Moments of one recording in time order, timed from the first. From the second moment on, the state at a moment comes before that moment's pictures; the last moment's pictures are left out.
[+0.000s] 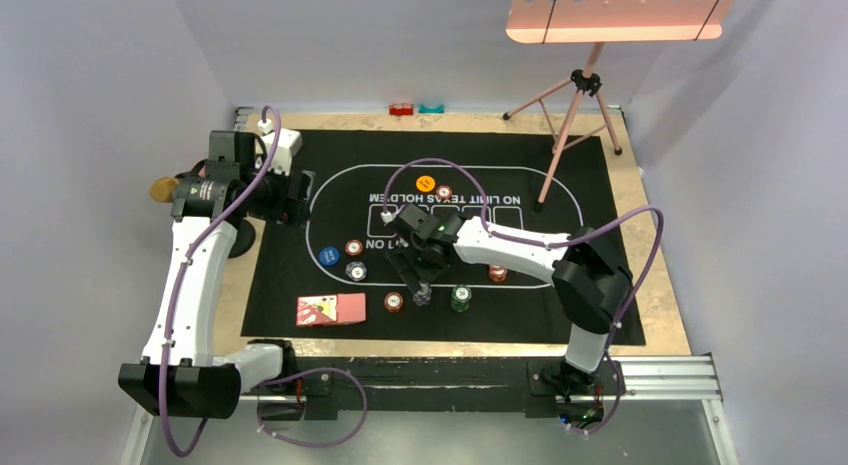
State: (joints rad) left arm -0.03 1.17 1.38 -1.09 0.13 0.19; right arm 0.98 1.80 1.32 -0.71 0.11 0.30
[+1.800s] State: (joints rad) left arm -0.03 1.15 1.38 -1.09 0.13 0.20; right arm 1.01 1.86 1.28 -0.64 0.06 0.33
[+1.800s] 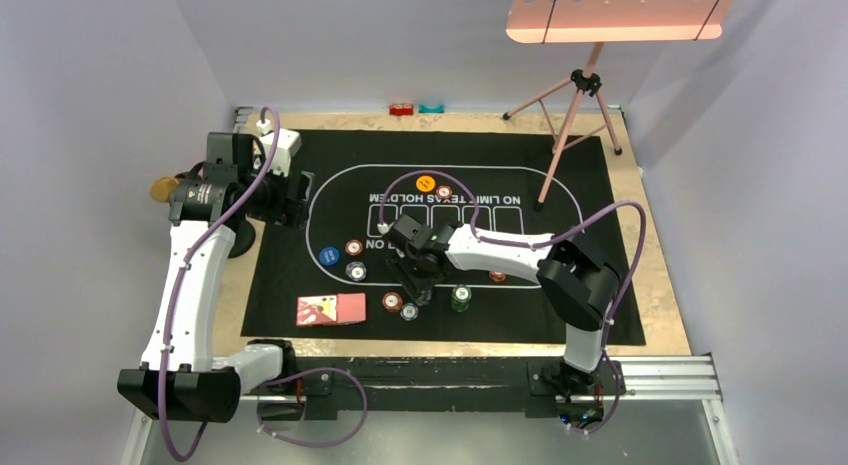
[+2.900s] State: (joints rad) left arm -0.03 1.14 1.38 -1.09 0.12 0.21; right arm 1.01 1.83 1.28 -0.66 0.04 0.33
